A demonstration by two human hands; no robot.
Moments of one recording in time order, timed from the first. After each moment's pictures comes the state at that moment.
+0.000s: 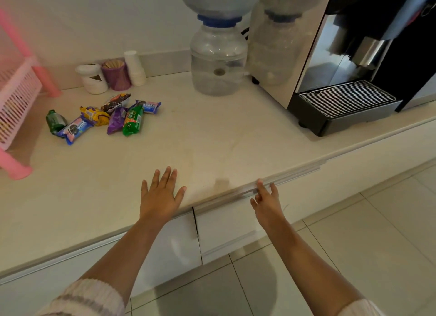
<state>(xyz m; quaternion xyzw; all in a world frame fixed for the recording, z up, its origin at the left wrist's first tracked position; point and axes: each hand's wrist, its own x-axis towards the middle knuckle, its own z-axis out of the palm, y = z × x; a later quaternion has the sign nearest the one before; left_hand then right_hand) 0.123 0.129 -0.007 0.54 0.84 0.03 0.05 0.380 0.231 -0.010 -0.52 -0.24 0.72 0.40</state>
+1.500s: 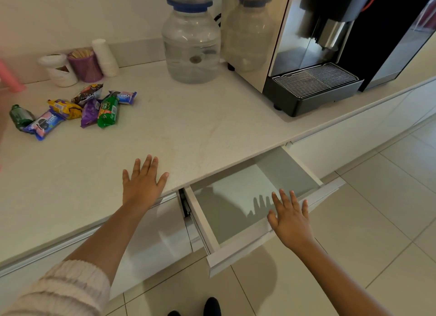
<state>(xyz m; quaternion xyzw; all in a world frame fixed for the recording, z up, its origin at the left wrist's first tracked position) 0.124 0.128 -0.003 0.54 0.84 0.03 0.05 0.500 0.155 -0.013 -0.62 -0.78 0.10 -0.04</state>
